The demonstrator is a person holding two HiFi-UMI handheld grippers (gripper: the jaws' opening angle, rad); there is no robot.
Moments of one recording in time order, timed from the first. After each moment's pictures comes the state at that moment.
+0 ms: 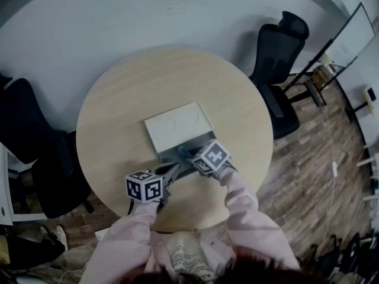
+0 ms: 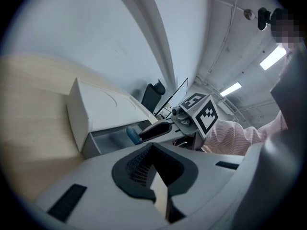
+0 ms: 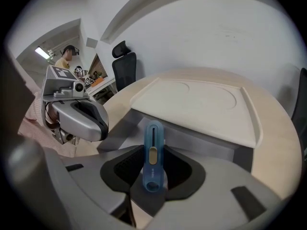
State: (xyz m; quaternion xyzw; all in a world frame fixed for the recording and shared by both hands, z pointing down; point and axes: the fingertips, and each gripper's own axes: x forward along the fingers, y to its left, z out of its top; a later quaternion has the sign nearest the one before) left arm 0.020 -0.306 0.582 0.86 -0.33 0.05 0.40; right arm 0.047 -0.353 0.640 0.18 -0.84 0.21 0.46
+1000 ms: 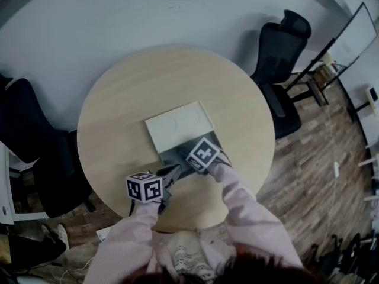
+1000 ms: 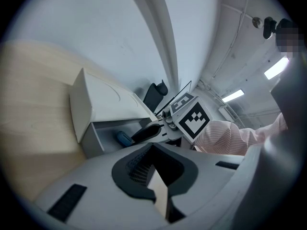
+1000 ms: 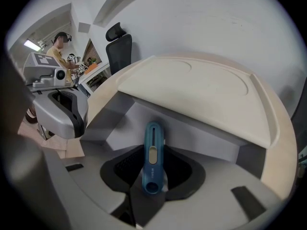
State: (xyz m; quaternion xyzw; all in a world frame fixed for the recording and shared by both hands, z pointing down) left arm 0.023 -0.302 0.590 0.84 -0.32 0.04 0.43; right arm 0.052 -0.358 0.675 0.18 -0.80 0.20 0.54
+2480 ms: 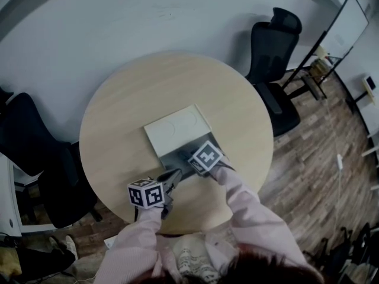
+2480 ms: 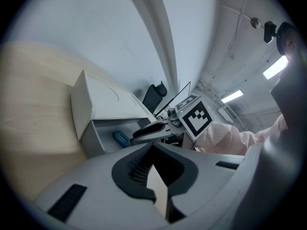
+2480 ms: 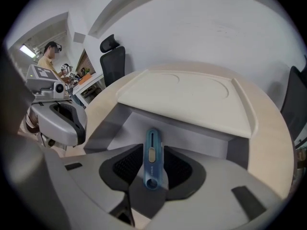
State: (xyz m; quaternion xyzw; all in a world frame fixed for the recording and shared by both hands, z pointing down) left arm 0.017 -0.293 0.586 0.84 -0.32 0.03 0.43; right arm 0.052 -0.363 0.656 0.24 -0.81 0.21 0.49
